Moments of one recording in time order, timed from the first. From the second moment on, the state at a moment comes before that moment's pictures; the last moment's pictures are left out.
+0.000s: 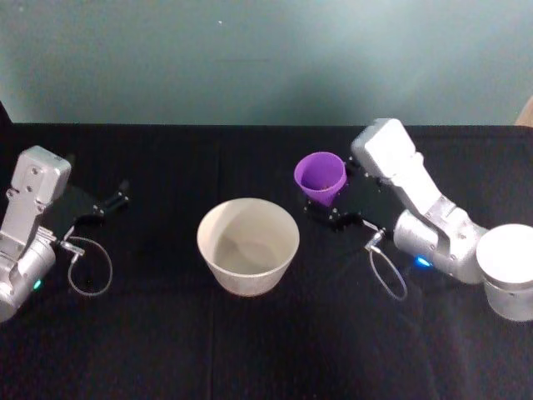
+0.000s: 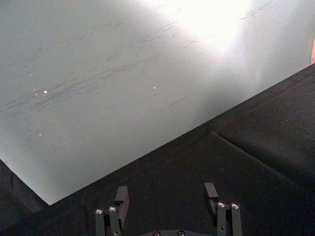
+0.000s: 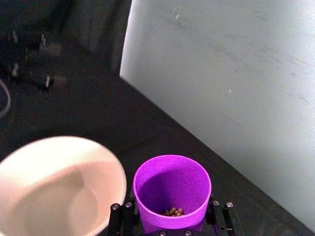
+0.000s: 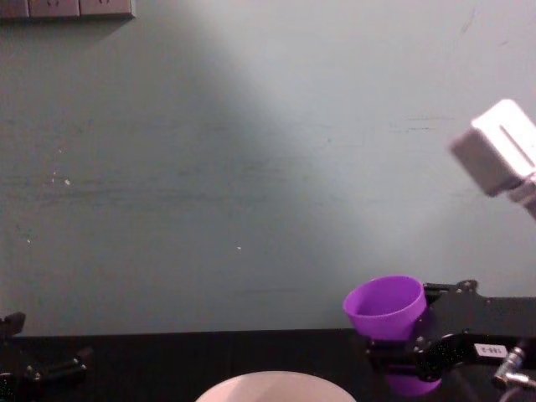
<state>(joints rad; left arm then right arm) -0.20 0.60 0.45 -1.41 -0.25 -0.12 0.03 0.26 0.44 -0.43 -1.61 0.04 0.20 0.36</state>
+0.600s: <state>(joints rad) -0.20 0.60 0.45 -1.41 -0.25 -0.12 0.03 0.40 0.45 -0.60 -1.66 -0.26 0.39 0.40</state>
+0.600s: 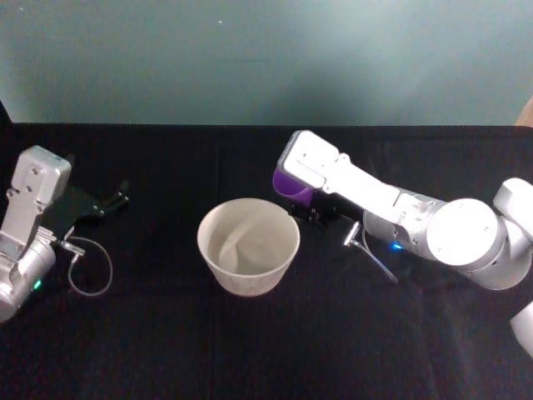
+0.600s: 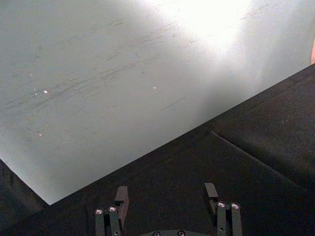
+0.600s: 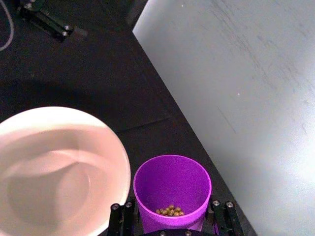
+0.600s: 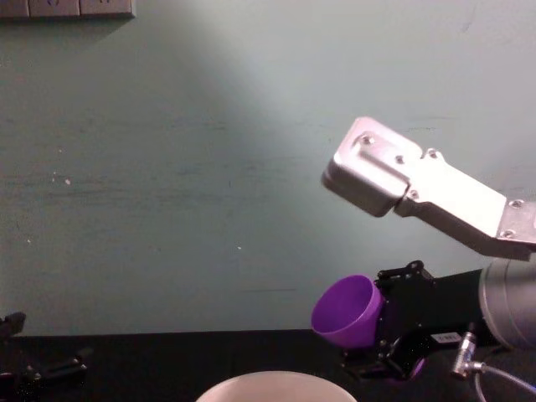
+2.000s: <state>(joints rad) -0.20 0.60 0.45 -1.41 -0.25 -0.12 0.03 0.46 0.44 -0.79 -1.67 -0.73 0.36 0.40</state>
